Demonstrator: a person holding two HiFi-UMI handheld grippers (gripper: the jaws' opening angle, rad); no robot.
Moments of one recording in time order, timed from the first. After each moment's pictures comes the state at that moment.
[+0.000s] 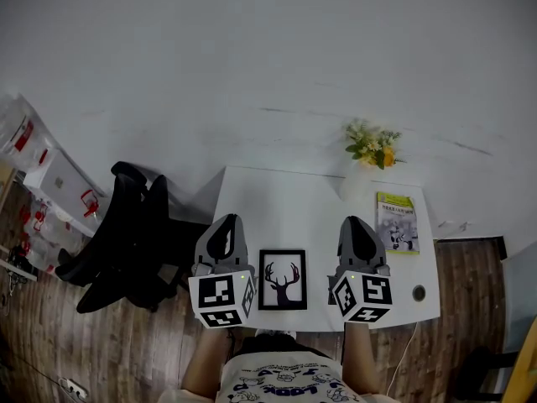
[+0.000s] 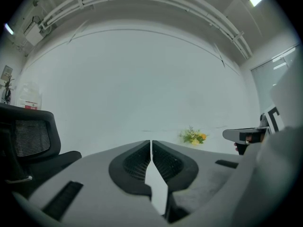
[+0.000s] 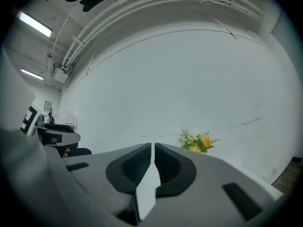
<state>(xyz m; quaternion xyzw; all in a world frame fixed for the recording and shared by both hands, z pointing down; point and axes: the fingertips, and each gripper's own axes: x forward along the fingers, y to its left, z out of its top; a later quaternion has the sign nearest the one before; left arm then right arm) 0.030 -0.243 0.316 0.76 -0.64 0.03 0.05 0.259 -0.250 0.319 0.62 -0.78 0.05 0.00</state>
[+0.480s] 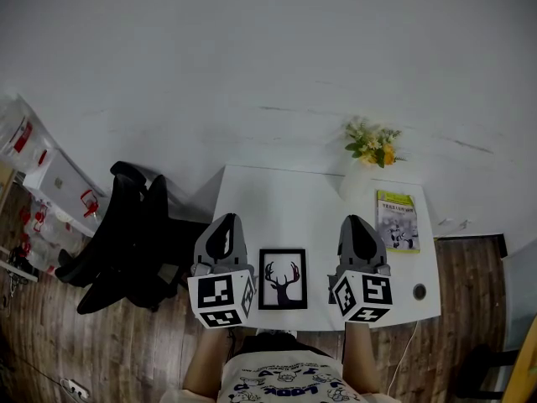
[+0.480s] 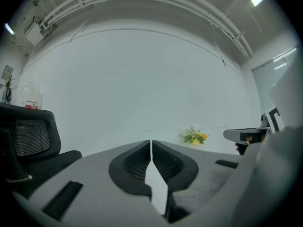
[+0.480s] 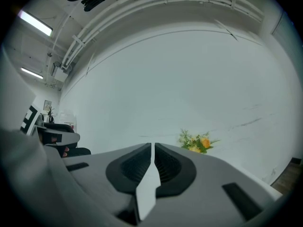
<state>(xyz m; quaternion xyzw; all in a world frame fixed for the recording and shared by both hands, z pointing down) 0.029 -0.245 0.315 0.76 -0.64 0.03 0.05 0.260 -0.251 0.318 0.62 -0.78 0.04 0.00</state>
